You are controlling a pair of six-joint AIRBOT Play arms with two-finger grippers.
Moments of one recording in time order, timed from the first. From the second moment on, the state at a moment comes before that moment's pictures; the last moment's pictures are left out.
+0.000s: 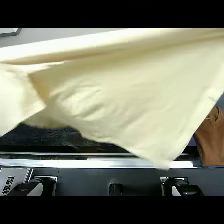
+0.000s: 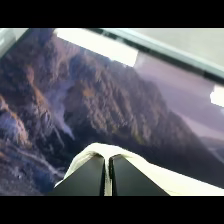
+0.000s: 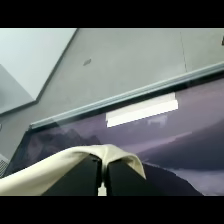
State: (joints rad) left arm 0.10 -0.94 1.94 1.66 -1.52 -1.87; right arm -0.02 -0.80 1.73 1.85 -1.15 -1.19
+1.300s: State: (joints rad) left arm 0.17 -1.85 1.85 1.39 -1.17 -1.72; right arm -0.10 -1.82 1.74 2.05 -1.01 -1.27
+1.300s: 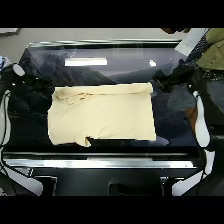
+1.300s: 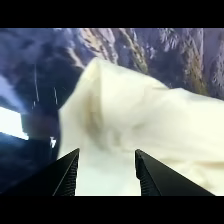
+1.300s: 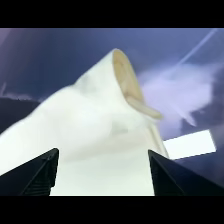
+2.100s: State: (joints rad) left arm 0.48 -1.27 1.28 1.23 -1.33 -1.60; right arm -0.45 -1.42 0.89 2.19 -1.40 -1.86
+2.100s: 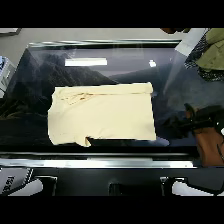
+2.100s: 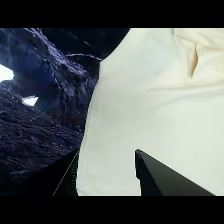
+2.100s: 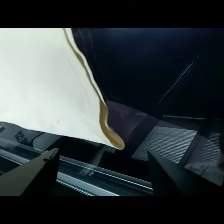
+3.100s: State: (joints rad) left arm 0.49 -1.24 1.21 1.23 -1.34 -1.60; right arm -0.33 -1.41 0.66 2.32 -1.16 -1.98
